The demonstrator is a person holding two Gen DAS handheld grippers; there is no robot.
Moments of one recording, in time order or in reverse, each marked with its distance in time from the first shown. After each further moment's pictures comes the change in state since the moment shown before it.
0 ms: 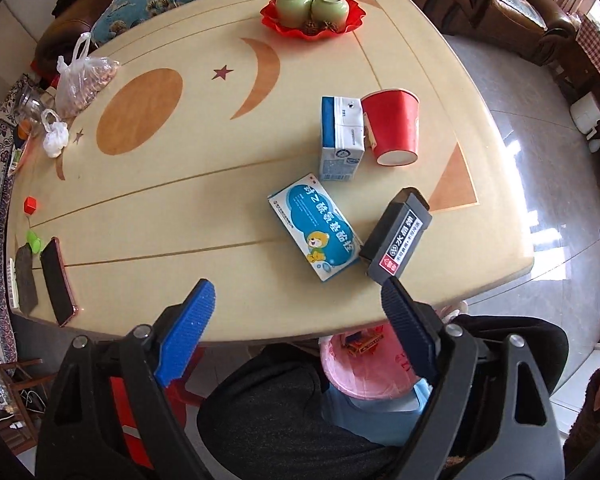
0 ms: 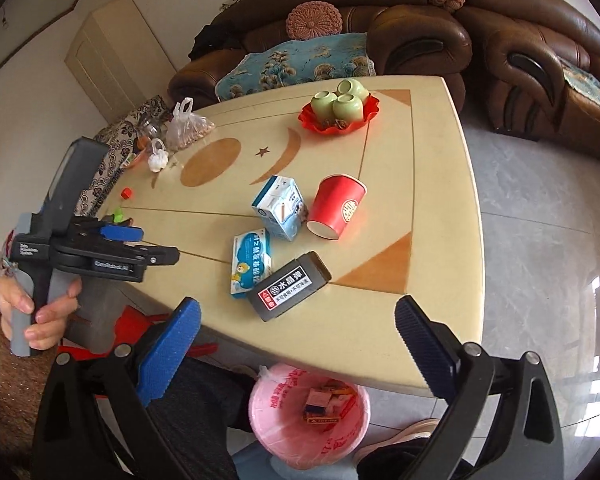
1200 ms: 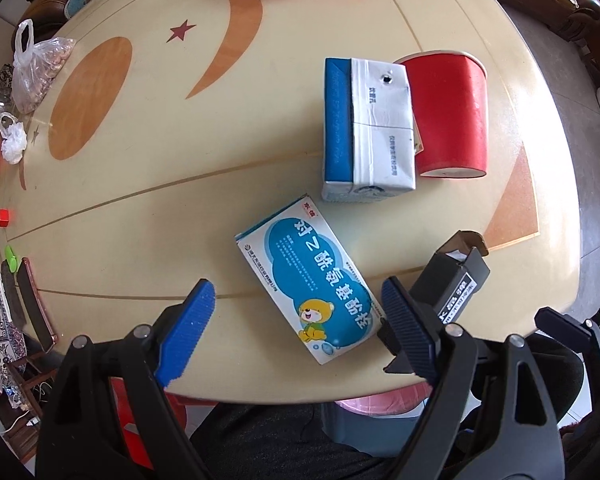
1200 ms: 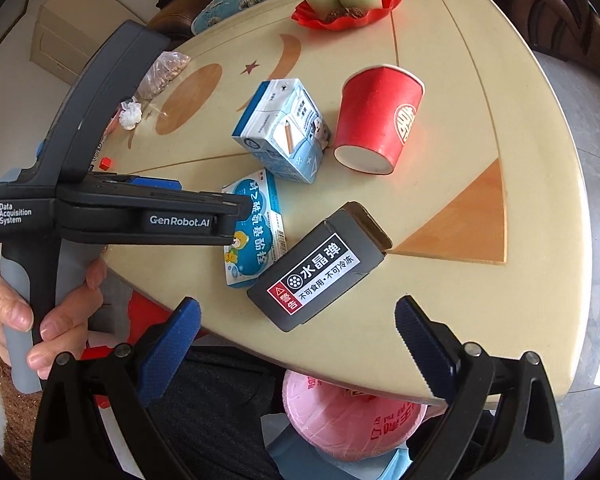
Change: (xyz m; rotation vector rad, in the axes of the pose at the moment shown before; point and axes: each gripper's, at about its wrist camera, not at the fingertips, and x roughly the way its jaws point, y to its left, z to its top) left arm 0.116 -0.011 0.067 0.000 0.190 0.023; right arm 0.166 0.007 -0.006 0.136 0.289 0.040
